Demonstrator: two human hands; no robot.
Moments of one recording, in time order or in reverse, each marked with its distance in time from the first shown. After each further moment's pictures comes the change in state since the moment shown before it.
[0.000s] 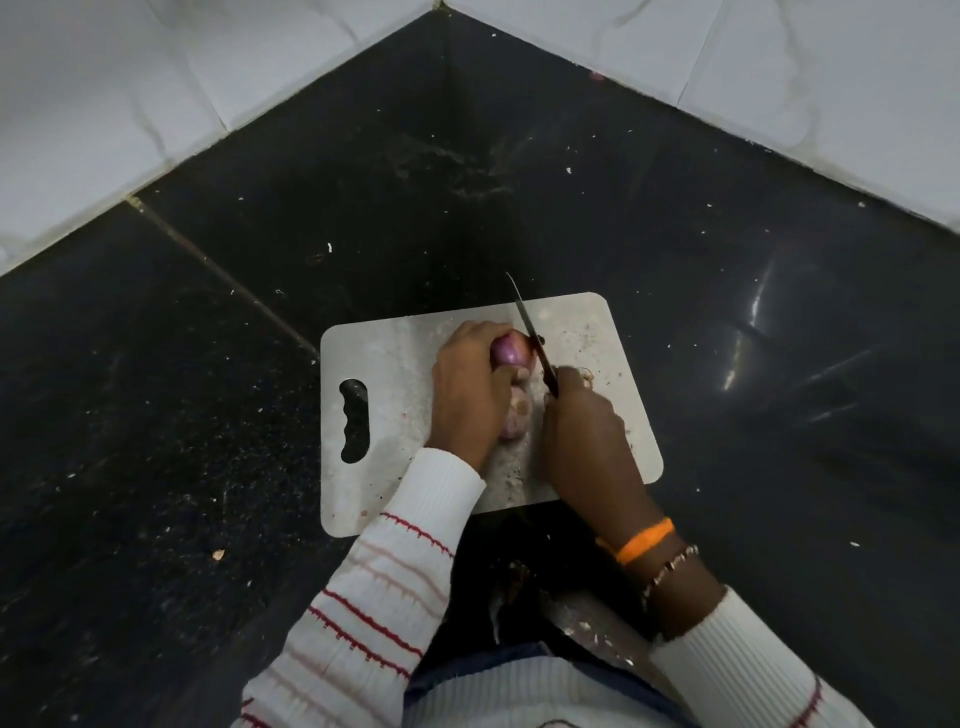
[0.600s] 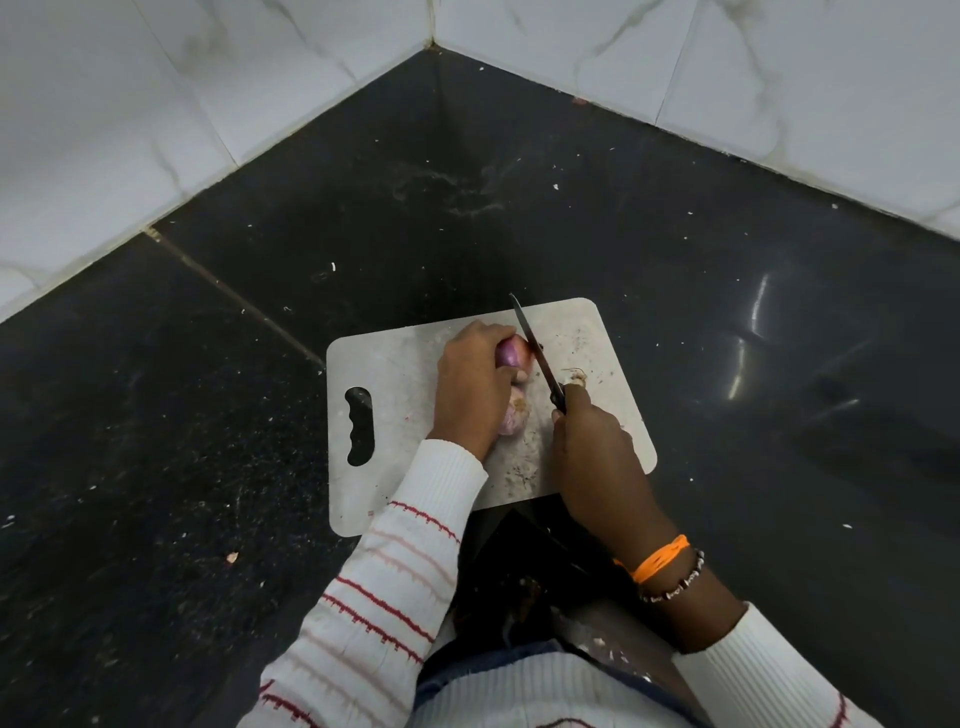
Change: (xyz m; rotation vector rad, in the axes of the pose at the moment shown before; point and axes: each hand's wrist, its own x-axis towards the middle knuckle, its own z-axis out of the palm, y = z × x) left_hand -0.005 0.006 -0.001 -0.004 -0.016 0.027; right_hand -0.017 0.018 0.006 -0.026 0.032 -0.028
